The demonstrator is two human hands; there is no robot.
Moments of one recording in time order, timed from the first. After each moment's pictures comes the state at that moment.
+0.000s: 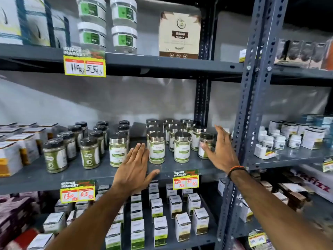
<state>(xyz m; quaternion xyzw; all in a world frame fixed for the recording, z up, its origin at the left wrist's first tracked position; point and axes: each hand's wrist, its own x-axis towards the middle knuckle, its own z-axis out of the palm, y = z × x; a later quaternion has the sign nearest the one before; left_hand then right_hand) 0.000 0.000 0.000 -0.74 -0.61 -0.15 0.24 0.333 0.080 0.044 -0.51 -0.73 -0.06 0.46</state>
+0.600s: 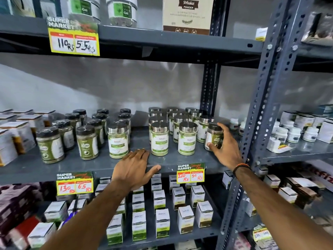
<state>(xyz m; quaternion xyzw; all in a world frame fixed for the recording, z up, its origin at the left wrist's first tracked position) -0.008 0.016 -0.020 -0.73 -0.64 -0.14 0.20 0.338 0.128 0.007 -0.52 -0.71 0.01 0.48</state>
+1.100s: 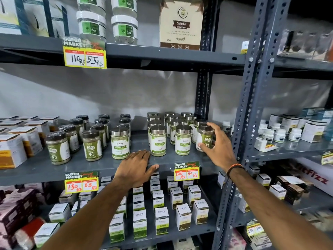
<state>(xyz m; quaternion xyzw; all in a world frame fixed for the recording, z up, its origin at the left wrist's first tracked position) -0.005 -0.009 -0.002 -0.75 -0.63 -0.14 0.16 0.320 0.063 0.035 -0.48 -0.73 -0.03 0.49</state>
